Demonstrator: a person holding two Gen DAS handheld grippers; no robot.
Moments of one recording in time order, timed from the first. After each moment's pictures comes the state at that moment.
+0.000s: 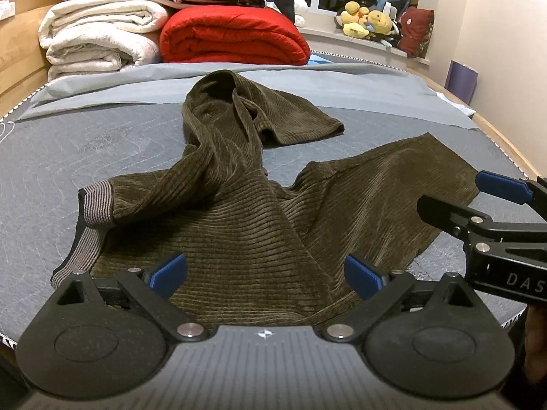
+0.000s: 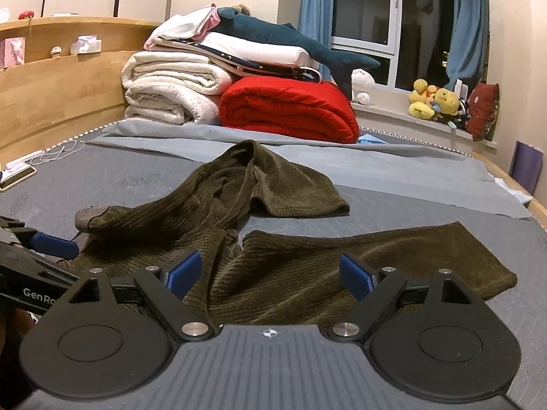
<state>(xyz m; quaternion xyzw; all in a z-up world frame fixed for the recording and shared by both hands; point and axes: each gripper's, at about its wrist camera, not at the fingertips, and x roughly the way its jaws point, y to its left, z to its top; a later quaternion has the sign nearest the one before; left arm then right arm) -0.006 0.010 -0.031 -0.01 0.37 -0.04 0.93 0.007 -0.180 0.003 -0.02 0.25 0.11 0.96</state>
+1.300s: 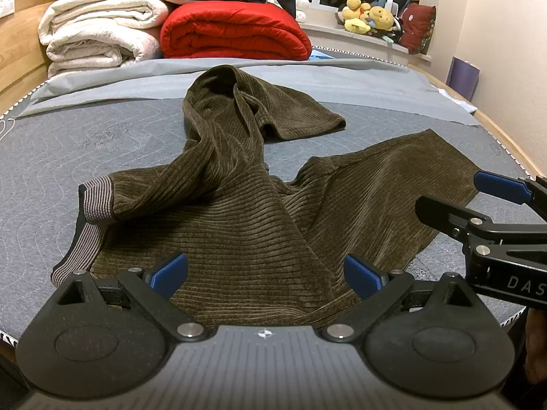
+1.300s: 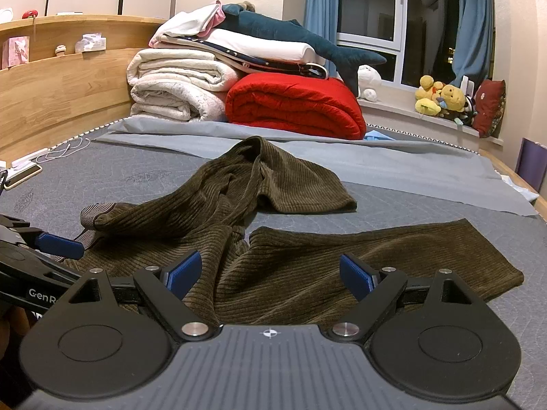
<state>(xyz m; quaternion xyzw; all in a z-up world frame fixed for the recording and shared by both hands) -0.005 0.012 -0.035 -0.01 0.38 -0.03 0.92 0.005 -0.178 -0.005 -0.02 0.26 0.12 0.96</state>
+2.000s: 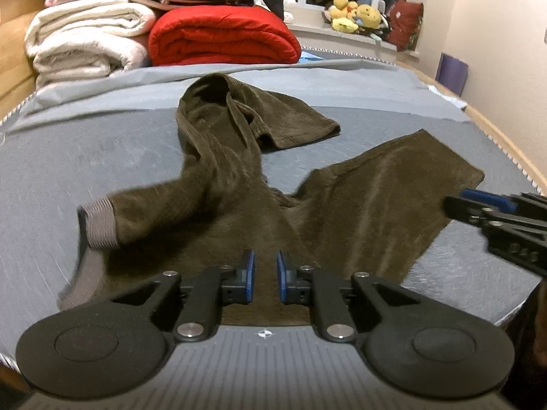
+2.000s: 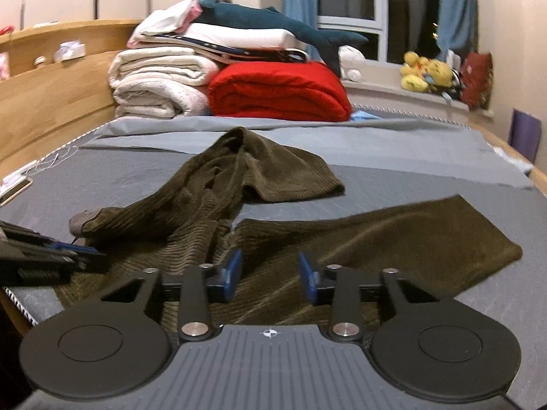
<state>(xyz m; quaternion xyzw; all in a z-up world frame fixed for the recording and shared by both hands) 0.016 0.032 -0.020 0.01 0.38 -0.06 0.92 0.018 -0.198 -0.007 0.02 0.29 0.10 0.95</state>
